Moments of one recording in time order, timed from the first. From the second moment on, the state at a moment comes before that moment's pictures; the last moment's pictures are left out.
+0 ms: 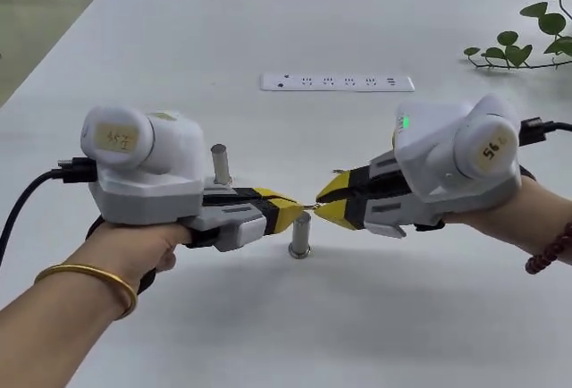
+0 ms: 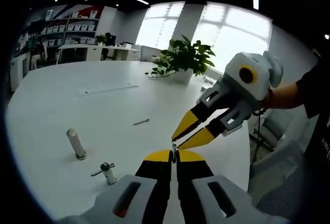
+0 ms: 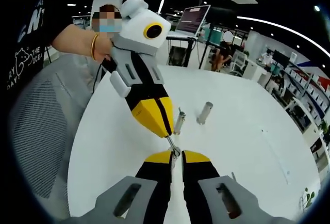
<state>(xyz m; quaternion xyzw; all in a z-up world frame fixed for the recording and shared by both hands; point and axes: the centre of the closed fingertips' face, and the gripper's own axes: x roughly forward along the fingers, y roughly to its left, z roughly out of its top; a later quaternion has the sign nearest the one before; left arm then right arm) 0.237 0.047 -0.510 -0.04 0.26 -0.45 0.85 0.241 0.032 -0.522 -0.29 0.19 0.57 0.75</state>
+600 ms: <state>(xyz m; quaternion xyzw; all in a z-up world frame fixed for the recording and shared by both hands) 0.228 0.050 -0.512 0.09 0.19 -0.49 0.84 0.224 0.030 -0.523 -0.17 0.25 0.60 0.74</state>
